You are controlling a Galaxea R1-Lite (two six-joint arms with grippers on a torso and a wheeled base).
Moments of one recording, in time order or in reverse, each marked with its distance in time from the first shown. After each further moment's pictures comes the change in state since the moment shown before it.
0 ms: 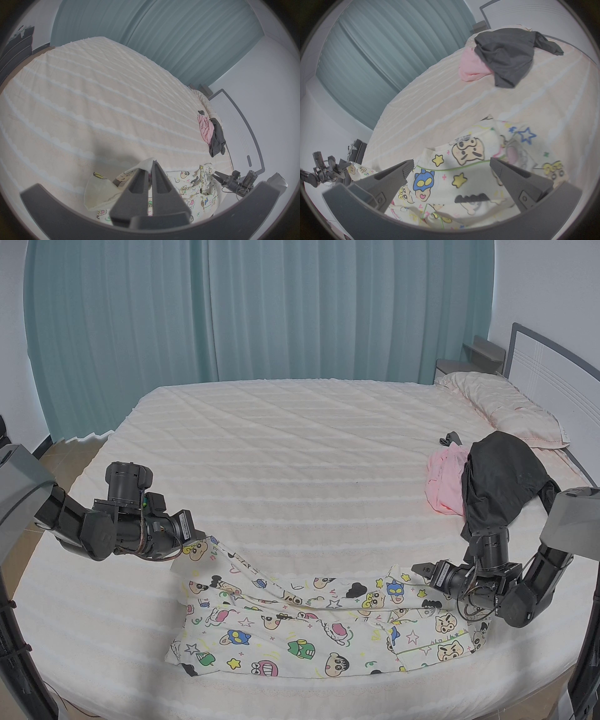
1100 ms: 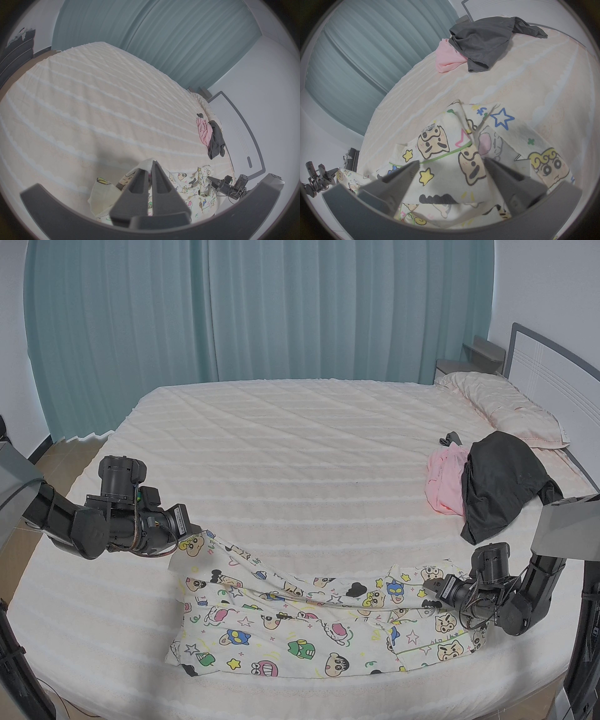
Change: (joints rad) left arm -0.001 -0.054 0.022 0.002 0.025 -0.002; right arm -0.058 0.089 0.060 -0.072 0.002 0.070
